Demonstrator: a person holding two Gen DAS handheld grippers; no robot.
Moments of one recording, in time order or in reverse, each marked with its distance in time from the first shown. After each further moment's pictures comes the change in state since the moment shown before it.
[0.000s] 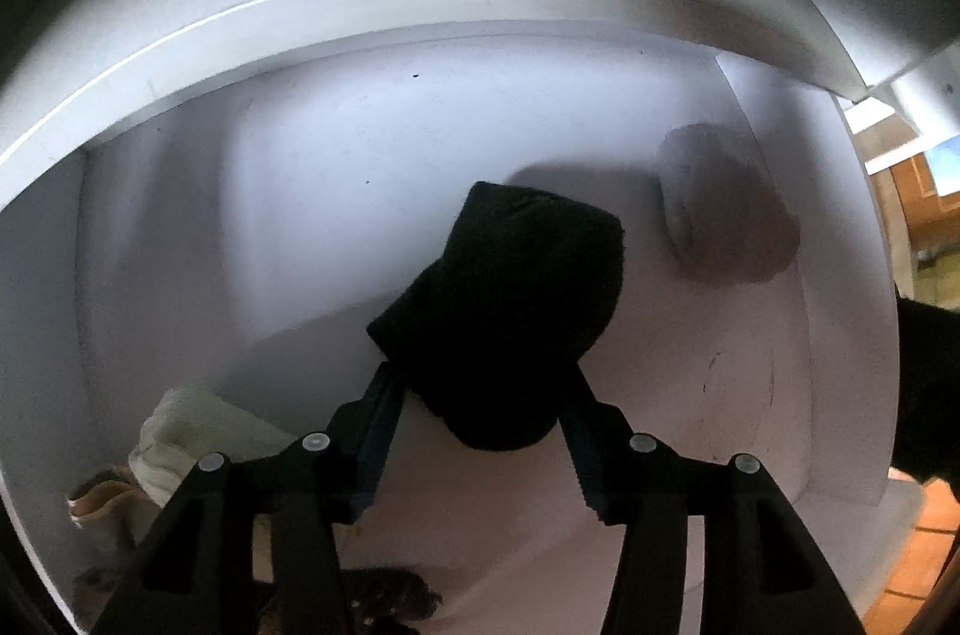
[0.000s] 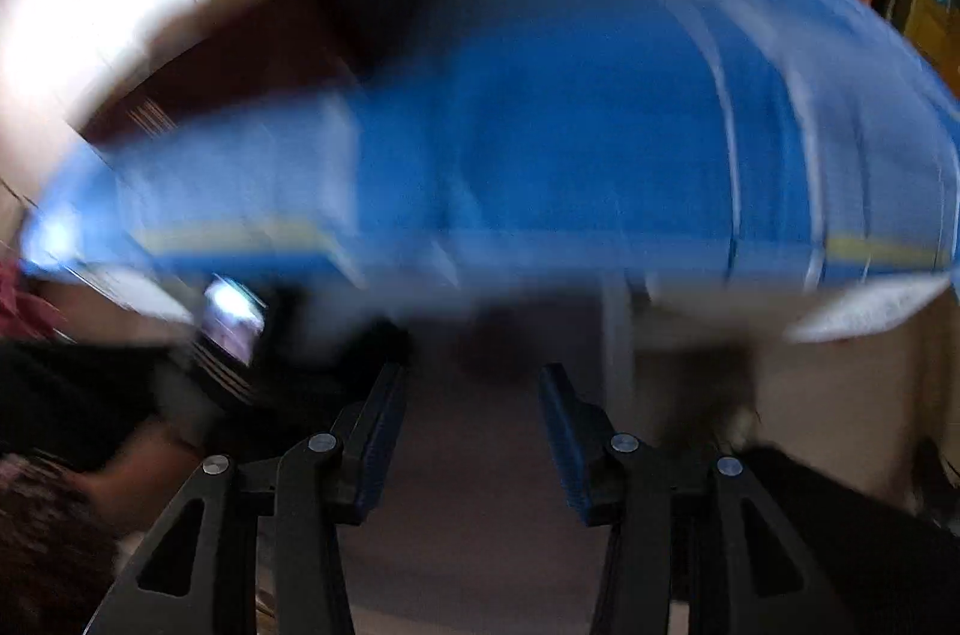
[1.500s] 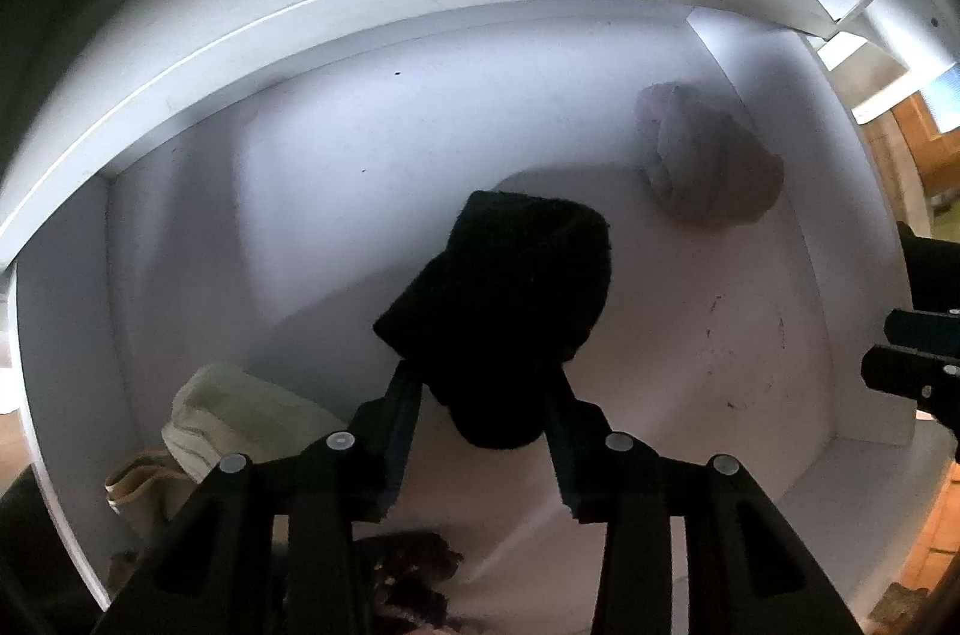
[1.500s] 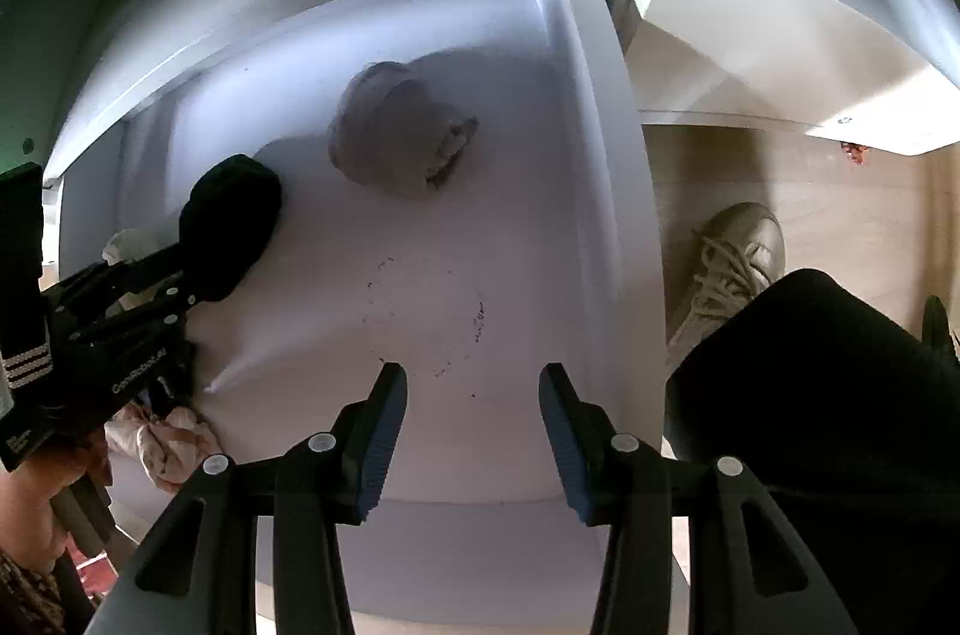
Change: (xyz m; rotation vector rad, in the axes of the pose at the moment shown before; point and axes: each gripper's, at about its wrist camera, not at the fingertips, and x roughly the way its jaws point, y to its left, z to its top) left arm -0.011 -0.023 -0.034 0.111 0.006 0.069; right arm 0.099 -0.023 -0.032 0.150 0.353 -0.008
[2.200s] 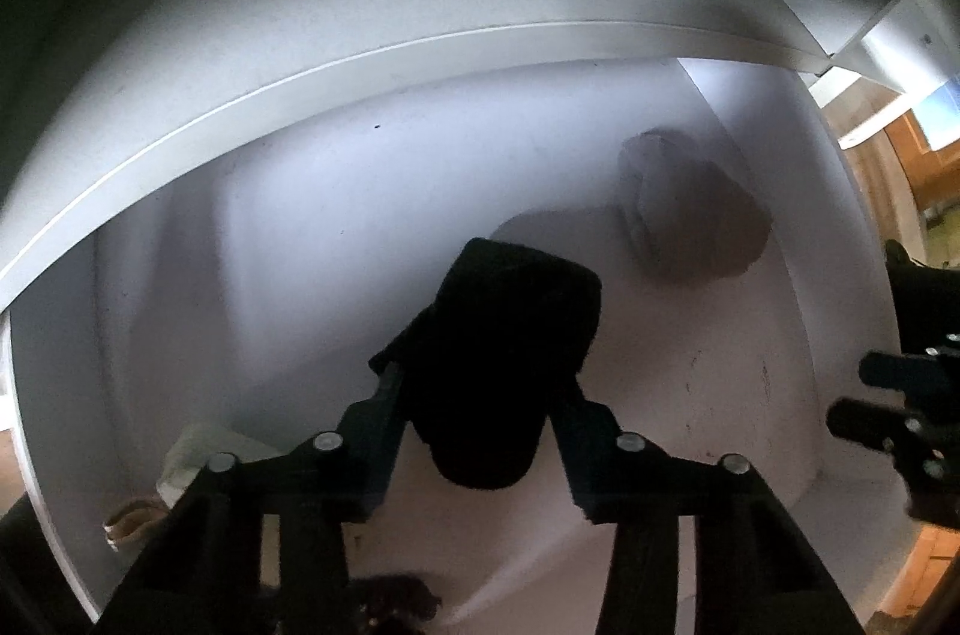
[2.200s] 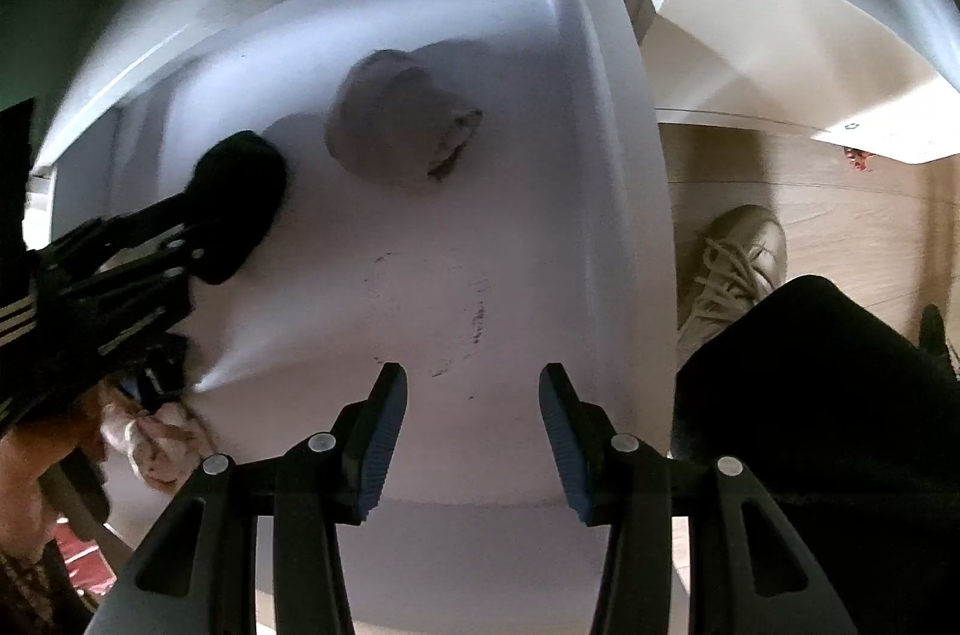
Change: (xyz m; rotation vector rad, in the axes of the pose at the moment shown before) left arm -0.006 -0.008 0.007 -0.002 -0.055 -0.024; right arm 0.012 0.001 0.003 -0.017 0.014 -0.033
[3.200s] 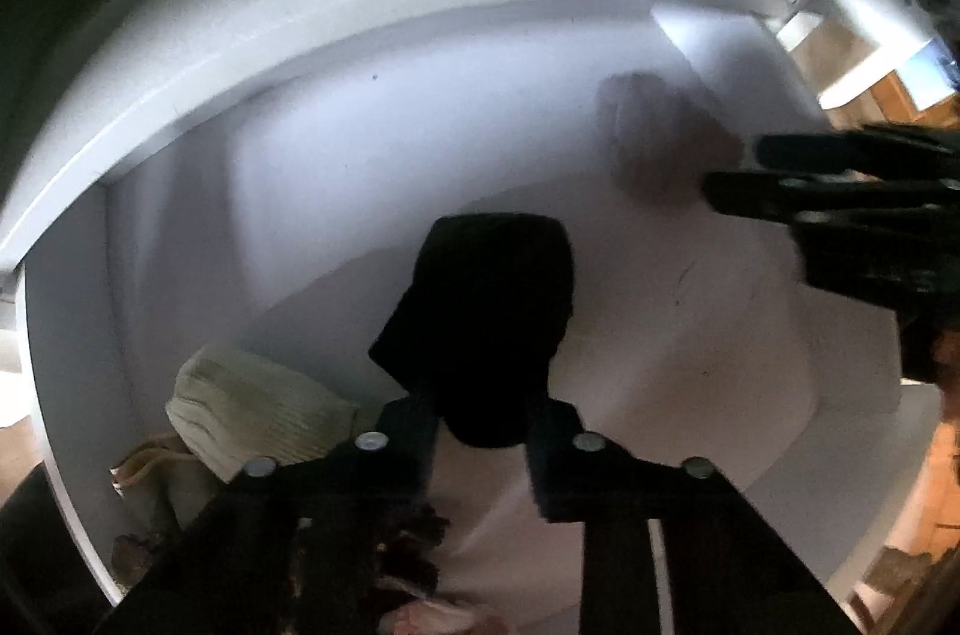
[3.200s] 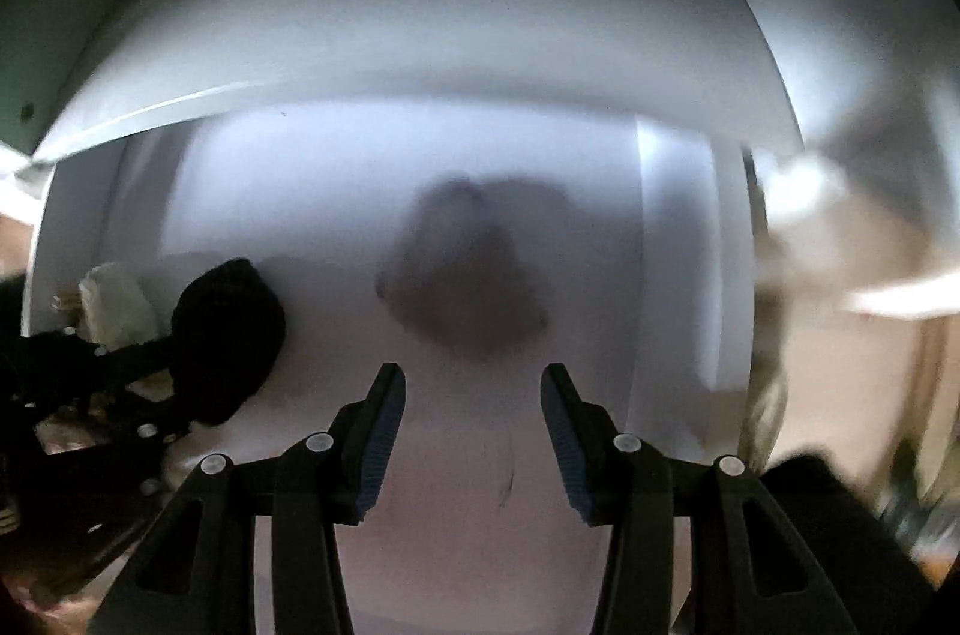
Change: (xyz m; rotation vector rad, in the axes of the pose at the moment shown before) left arm 0.002 -0.011 -0.014 0.042 0.042 -0.004; right arm 0.006 0.055 0.054 -0.249 -0.214 -0.065
